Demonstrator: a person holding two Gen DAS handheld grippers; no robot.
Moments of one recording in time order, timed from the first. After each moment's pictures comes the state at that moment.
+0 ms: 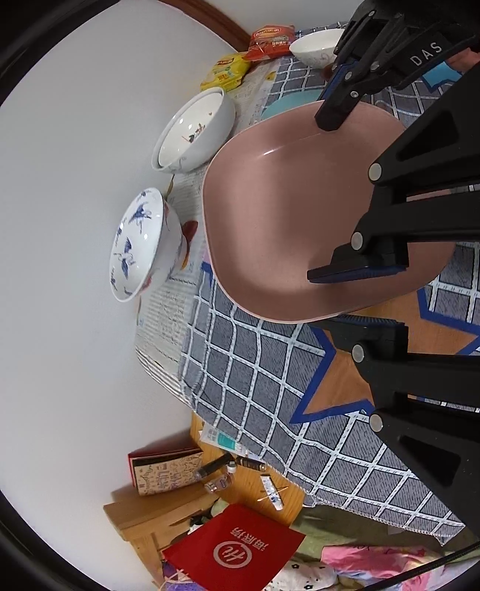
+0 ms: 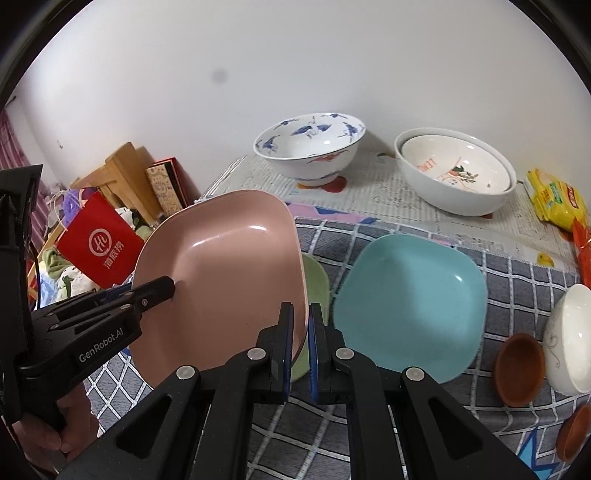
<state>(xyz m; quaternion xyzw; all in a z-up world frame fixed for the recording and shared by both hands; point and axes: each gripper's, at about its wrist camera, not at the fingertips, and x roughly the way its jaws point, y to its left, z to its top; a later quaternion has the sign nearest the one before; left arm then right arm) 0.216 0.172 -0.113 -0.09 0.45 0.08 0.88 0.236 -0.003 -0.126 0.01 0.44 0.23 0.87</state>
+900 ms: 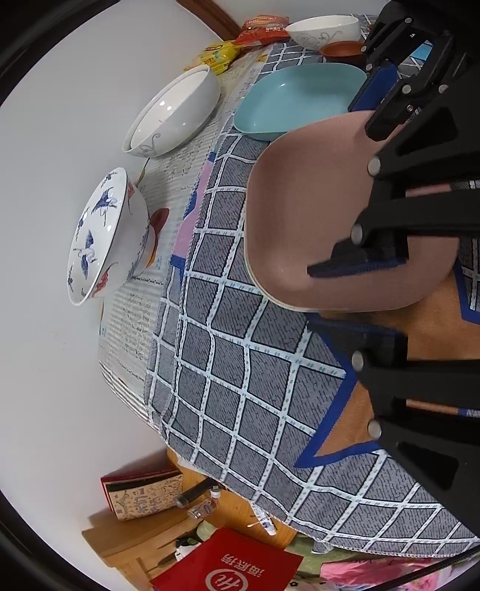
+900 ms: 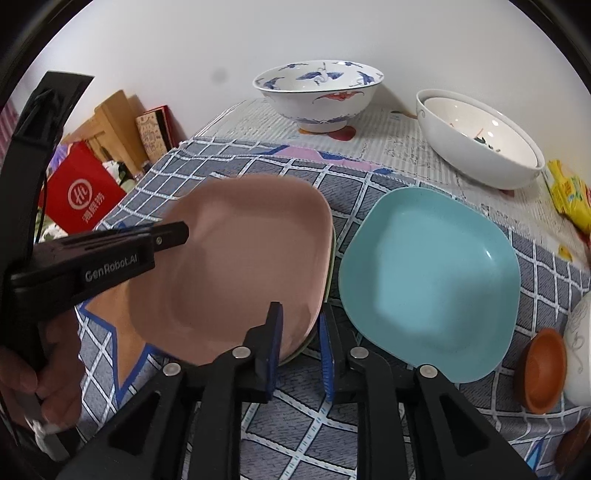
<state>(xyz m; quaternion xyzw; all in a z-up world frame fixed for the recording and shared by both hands) 0.255 0.179 -0.160 -0.10 0.50 0.06 0.86 0.242 0.011 -0.175 -0.05 0.49 0.23 0.84</state>
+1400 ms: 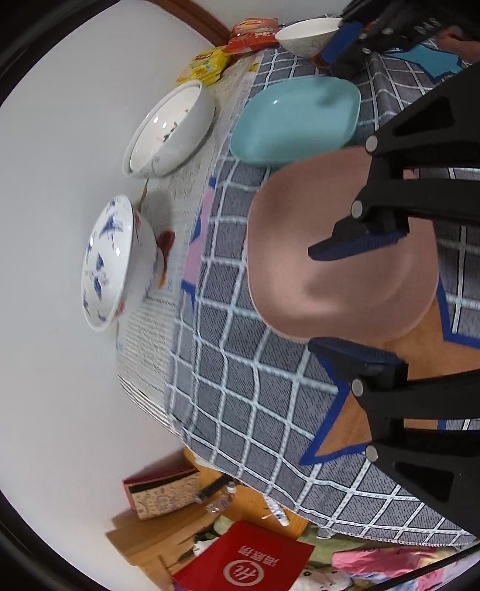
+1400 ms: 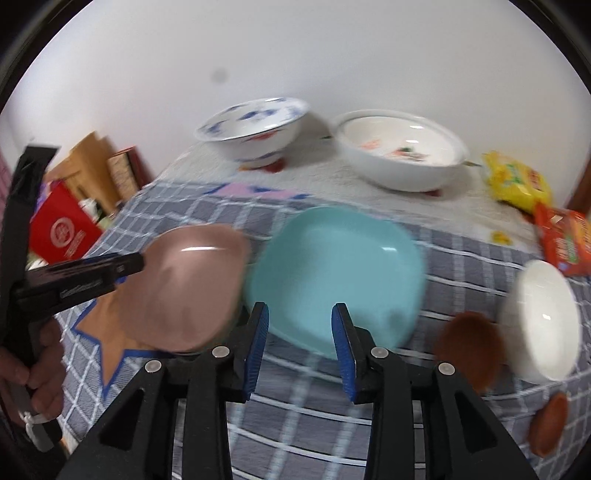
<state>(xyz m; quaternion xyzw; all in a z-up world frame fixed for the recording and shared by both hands) 0.249 0.145 -0.135 -0.06 0.49 0.06 0.87 0.237 -0.071 -0.145 -0.01 0.45 0.14 0.88</state>
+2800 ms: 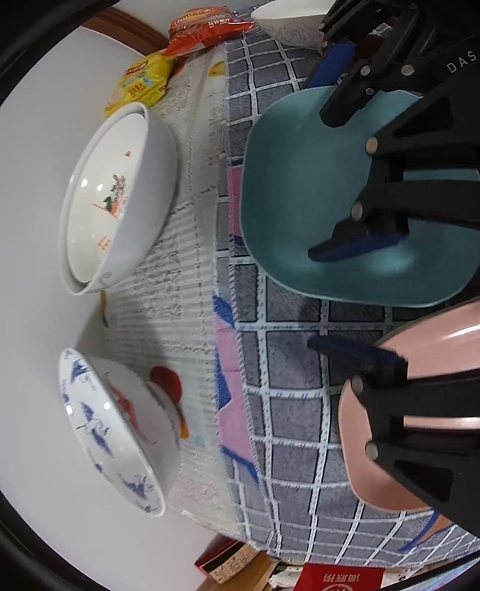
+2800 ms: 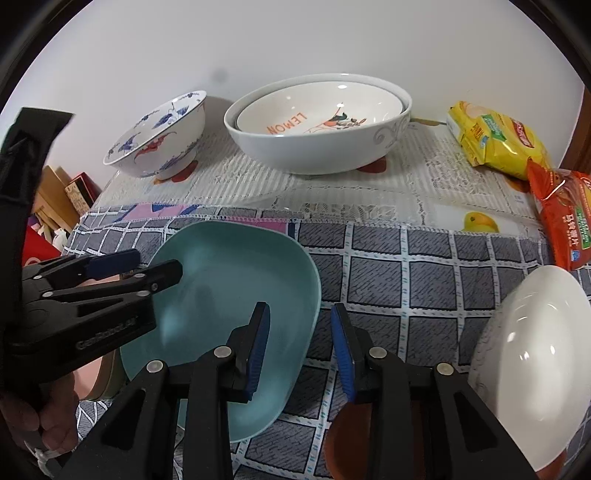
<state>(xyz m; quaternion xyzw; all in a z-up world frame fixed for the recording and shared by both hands) 0.354 0.019 -0.181 0.03 0.54 -0.01 0.84 0.322 -0.123 -0.196 0.03 0.49 0.12 0.86</state>
